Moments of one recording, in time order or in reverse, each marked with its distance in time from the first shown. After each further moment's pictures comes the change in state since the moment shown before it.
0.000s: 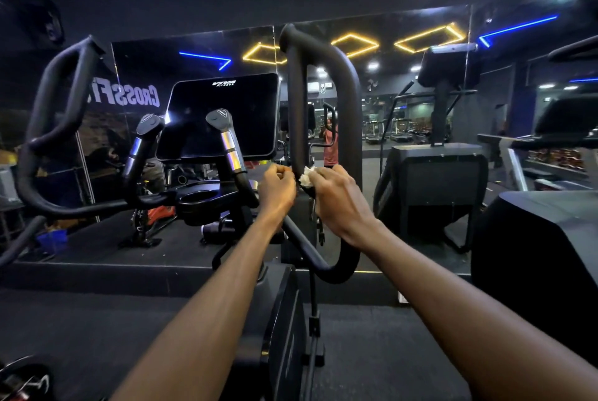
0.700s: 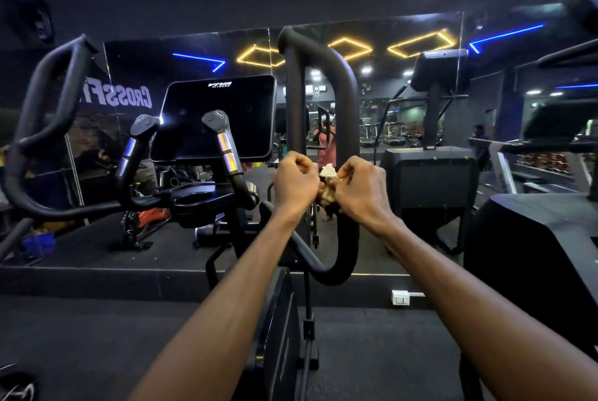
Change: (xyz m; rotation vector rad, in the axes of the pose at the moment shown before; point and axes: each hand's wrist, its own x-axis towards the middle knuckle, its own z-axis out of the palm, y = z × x) left_hand -0.024 0.029 0.014 0.137 -0.006 0.241; right_hand 0.005 0.021 -0.024 0.406 0.114 0.549
